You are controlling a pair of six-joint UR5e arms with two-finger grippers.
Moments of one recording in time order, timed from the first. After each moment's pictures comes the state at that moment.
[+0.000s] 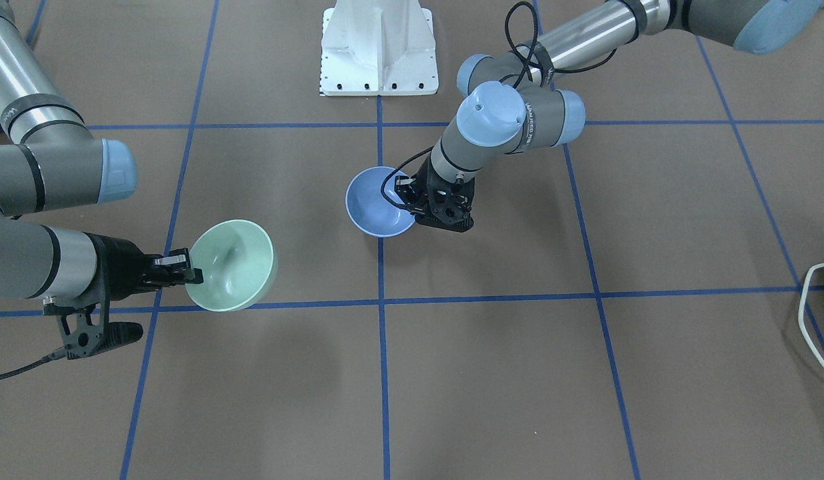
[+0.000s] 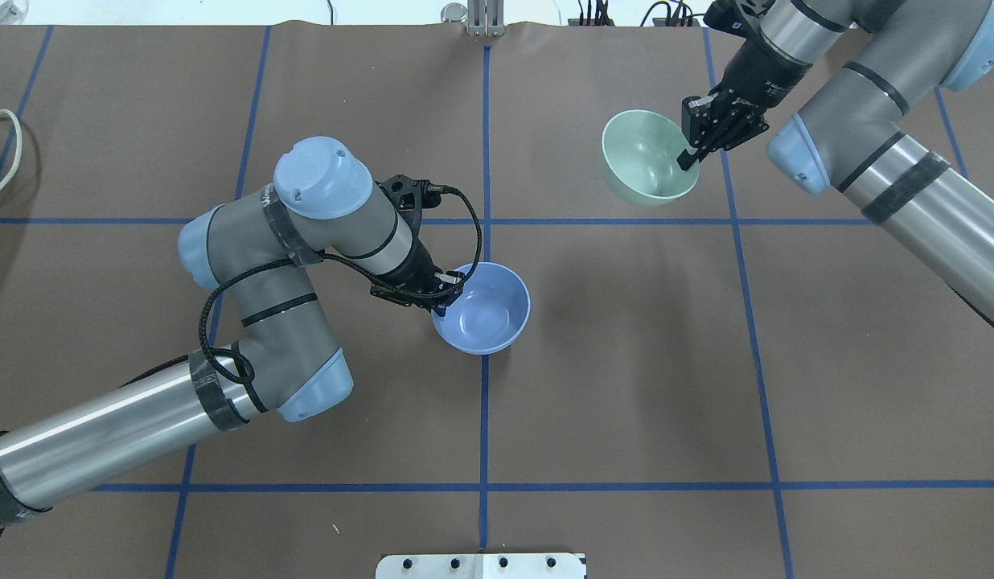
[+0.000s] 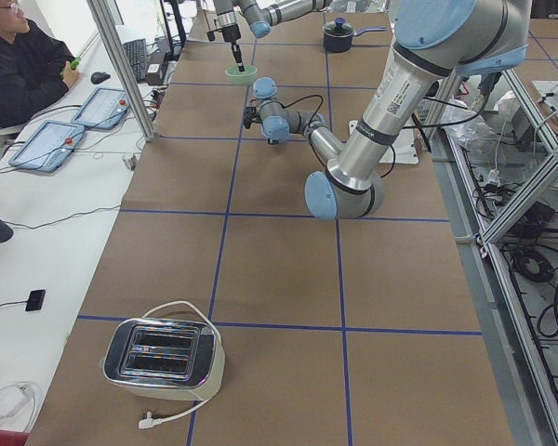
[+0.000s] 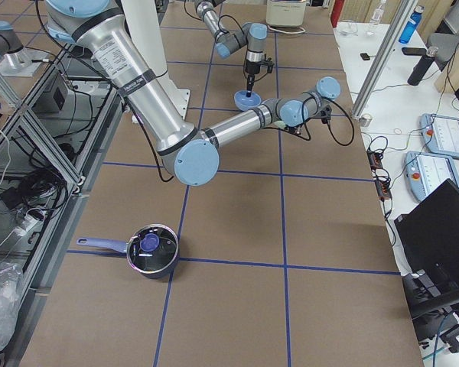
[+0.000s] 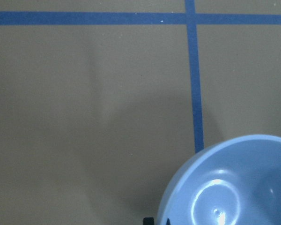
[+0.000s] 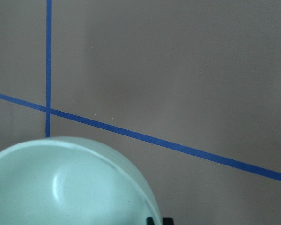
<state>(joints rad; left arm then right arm) -0.58 -2.27 -1.46 -1.96 -2.13 -1.15 1.06 -0.94 1.35 -1.45 2.66 0.55</state>
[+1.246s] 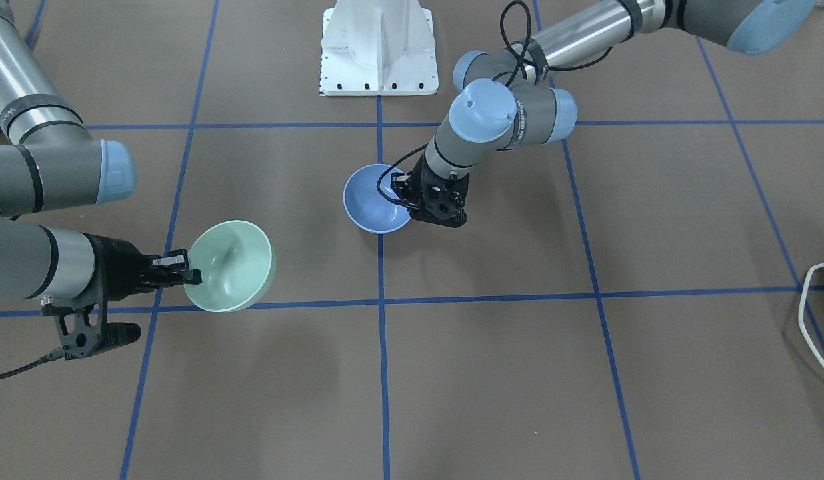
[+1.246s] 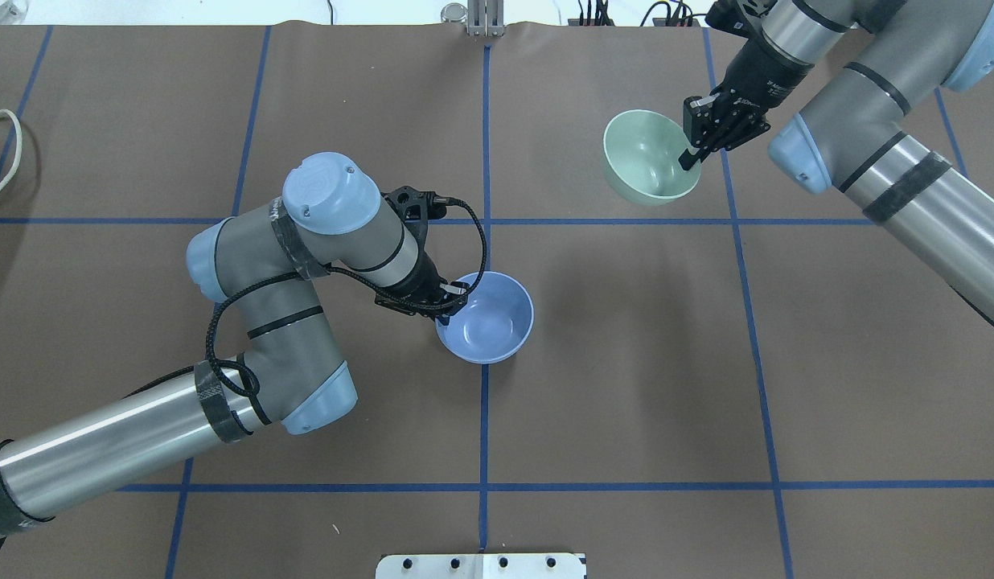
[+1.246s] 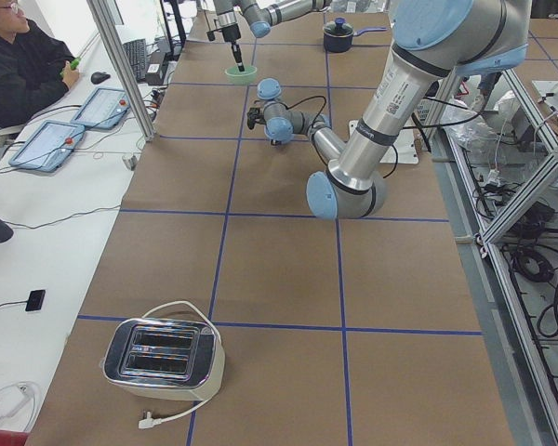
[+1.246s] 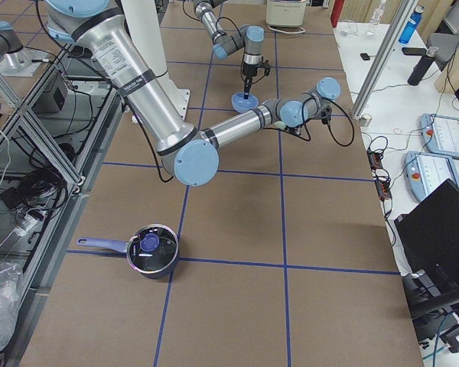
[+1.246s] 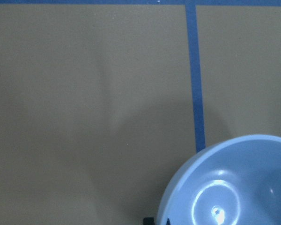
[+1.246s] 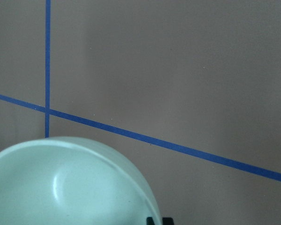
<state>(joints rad) -0.56 -2.26 -1.47 -1.96 -2.11 -1.16 1.06 -0.94 1.34 -1.45 2.66 0.55</state>
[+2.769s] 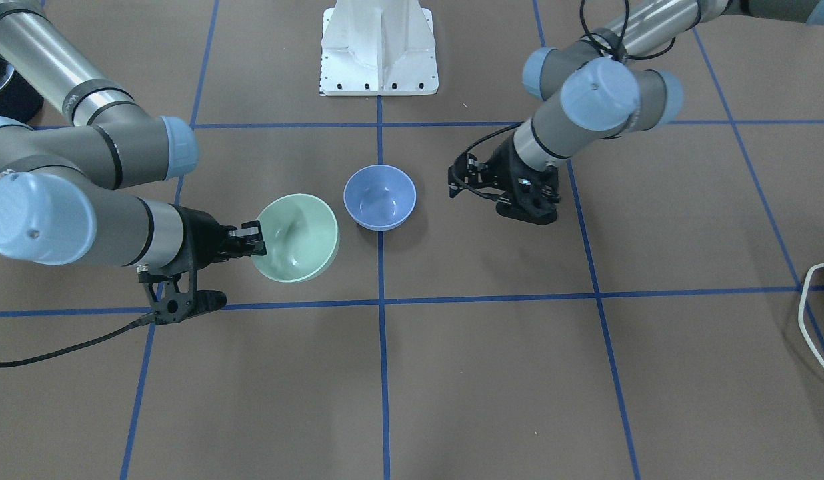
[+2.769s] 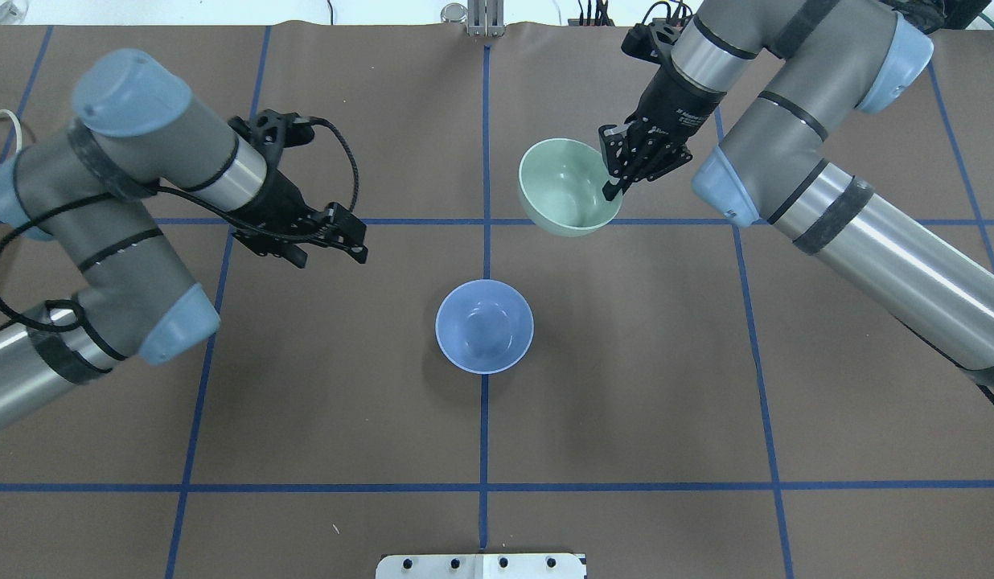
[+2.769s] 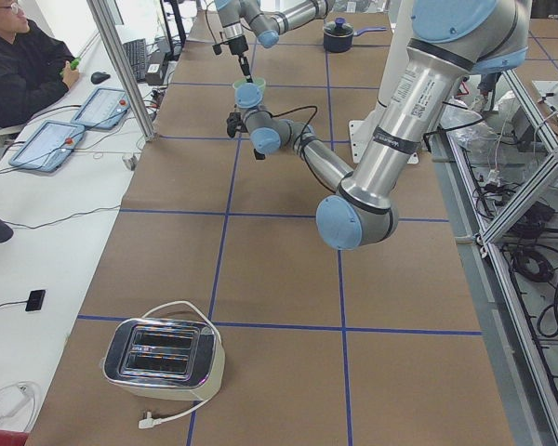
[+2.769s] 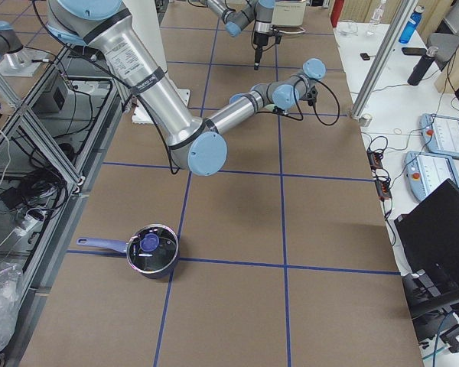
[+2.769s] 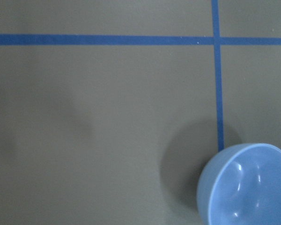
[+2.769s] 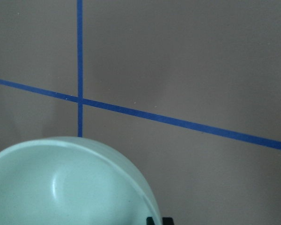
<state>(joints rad) -0.84 -2.03 -1.67 -1.96 -2.35 -1.03 0.91 -0.85 1.40 -1.44 2.61 0.77</state>
